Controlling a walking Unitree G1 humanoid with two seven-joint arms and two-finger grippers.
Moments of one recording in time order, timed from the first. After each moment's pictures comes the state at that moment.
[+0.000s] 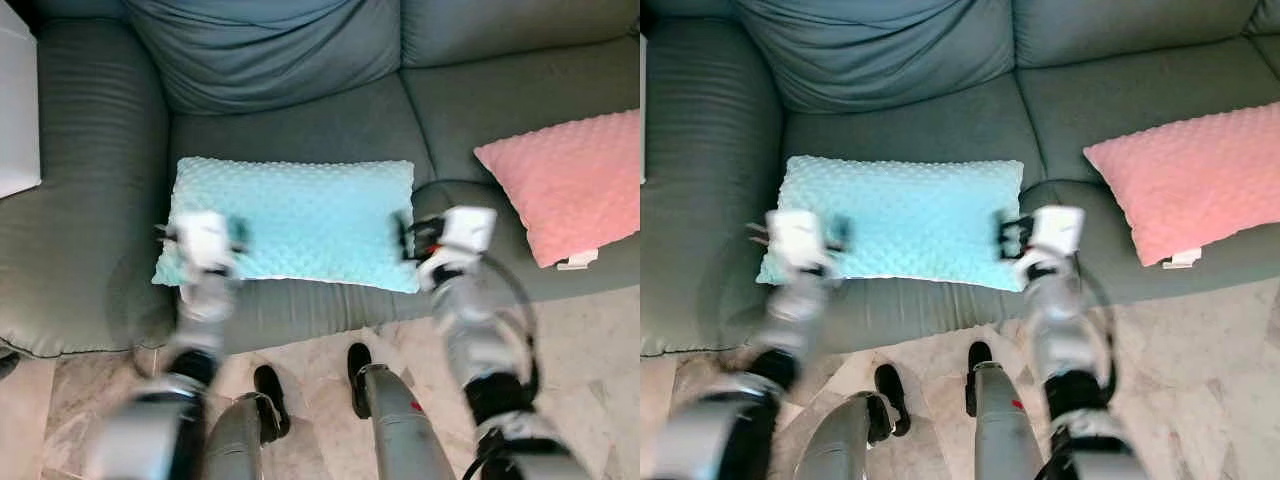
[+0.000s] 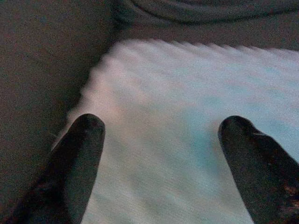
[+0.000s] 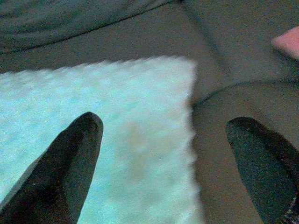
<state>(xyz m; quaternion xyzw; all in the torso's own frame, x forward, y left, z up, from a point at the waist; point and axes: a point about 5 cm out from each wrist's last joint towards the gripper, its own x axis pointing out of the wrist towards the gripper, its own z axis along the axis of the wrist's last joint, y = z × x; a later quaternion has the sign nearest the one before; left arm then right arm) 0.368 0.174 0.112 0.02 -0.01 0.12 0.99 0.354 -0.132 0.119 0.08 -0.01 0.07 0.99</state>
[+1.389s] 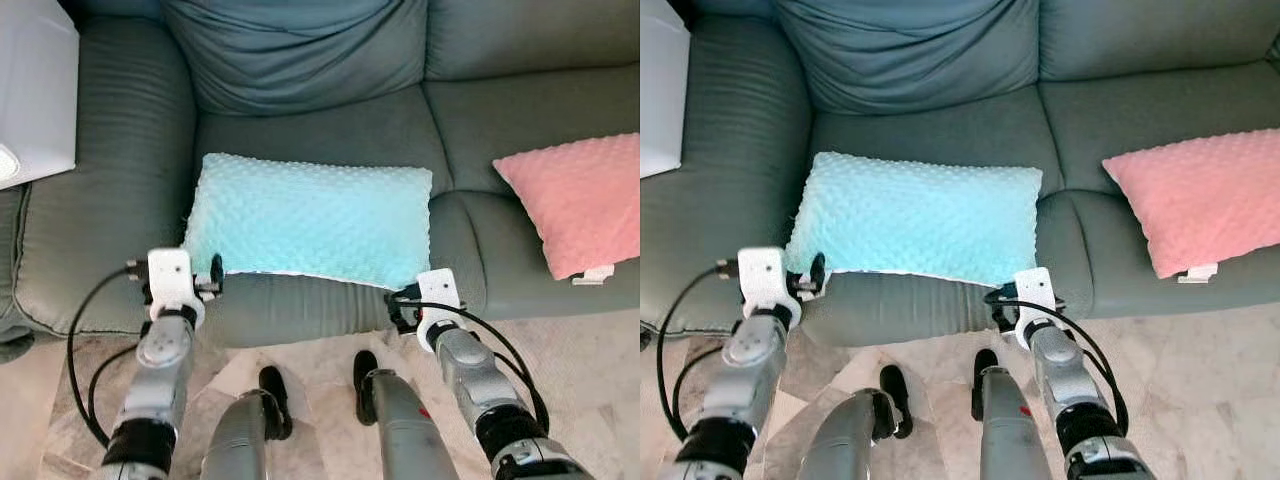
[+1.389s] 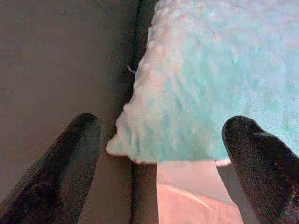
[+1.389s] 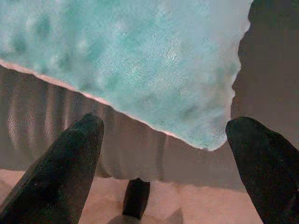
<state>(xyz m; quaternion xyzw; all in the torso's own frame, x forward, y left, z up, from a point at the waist) 0.315 0.194 0.081 0.02 0.05 0.06 1.00 0.325 -0.156 0.042 -0.07 0.17 0.07 0.98</state>
